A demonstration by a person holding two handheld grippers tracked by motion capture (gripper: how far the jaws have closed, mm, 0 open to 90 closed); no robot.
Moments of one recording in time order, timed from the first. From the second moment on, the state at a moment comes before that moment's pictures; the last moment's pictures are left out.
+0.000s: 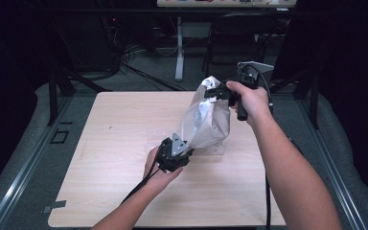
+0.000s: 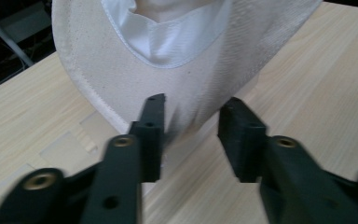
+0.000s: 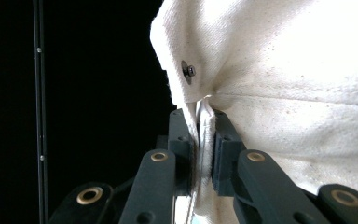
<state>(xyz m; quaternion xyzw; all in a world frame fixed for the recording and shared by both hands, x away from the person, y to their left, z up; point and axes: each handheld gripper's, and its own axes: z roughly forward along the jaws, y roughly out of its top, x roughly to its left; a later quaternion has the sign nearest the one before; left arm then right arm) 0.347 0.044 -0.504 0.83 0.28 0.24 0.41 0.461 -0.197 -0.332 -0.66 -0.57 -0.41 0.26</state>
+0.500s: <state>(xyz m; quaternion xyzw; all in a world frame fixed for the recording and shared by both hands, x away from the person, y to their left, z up) 0.350 0.062 -0.500 0.82 0.26 0.21 0.46 0.458 -0.186 -0.322 -0.65 -0.58 -0.42 0.26</state>
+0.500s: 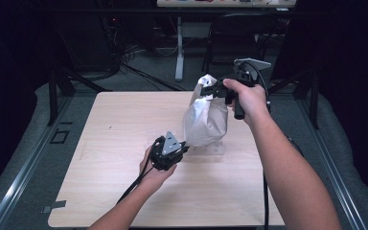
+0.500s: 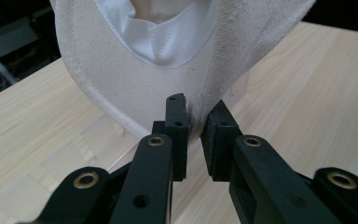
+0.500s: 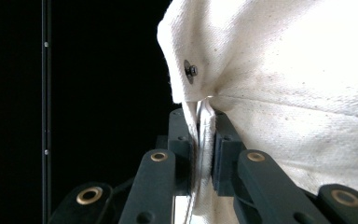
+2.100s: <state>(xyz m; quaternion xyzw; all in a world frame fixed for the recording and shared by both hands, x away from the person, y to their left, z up) 0.352 0.107 -0.541 0.77 0.32 0.16 0.52 0.459 -0.153 -0.326 -0.62 -0.61 -0.42 0.25</state>
